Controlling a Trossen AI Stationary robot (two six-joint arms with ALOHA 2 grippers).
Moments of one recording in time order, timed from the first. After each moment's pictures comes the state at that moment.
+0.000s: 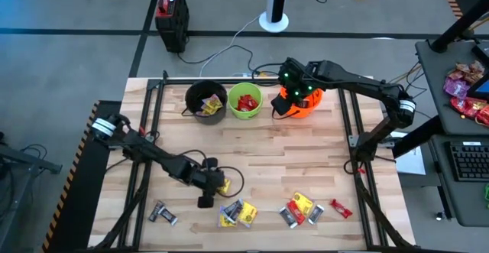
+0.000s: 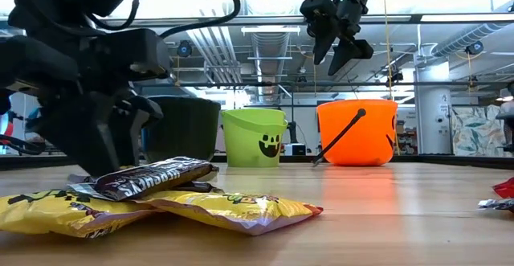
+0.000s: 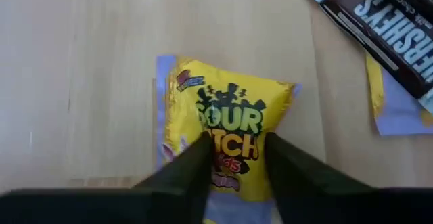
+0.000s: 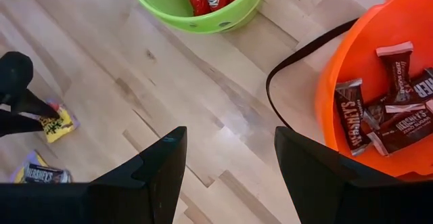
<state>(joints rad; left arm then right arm) -0.43 1.70 0.74 -0.16 -0.11 -0.38 -0.45 1.59 1.52 -1.07 -0.16 0.45</state>
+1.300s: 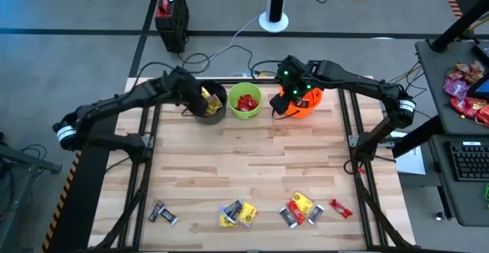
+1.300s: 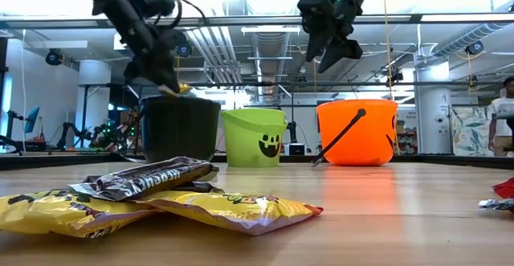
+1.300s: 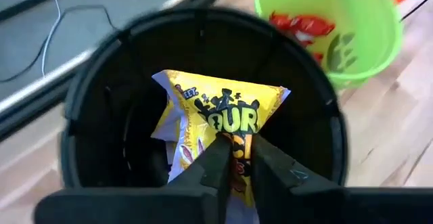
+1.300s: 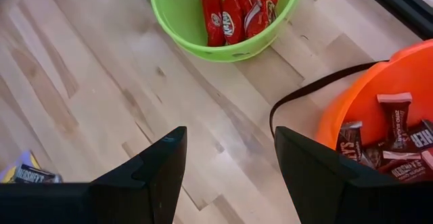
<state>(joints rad) 0.61 1.18 0.90 -0.58 -0.03 -0.24 -0.45 1.59 1.52 -0.98 -0.16 0.34</state>
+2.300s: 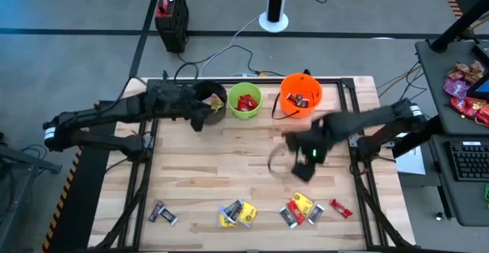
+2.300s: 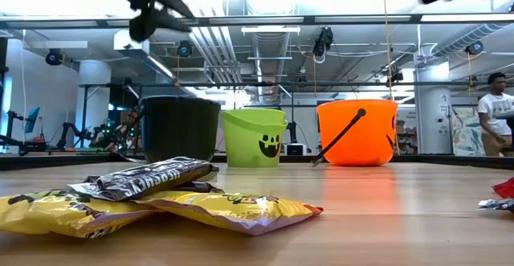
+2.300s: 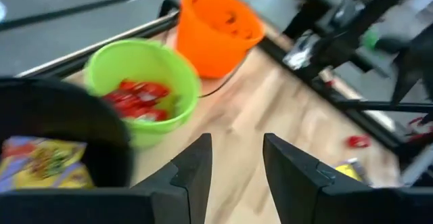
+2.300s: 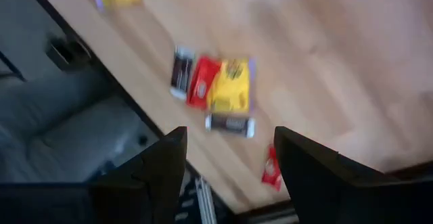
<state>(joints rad) 0.24 0.96 0.90 -0.40 -0.07 -0.52 0.23 1.51 1.50 -1.34 -0.33 0.93</state>
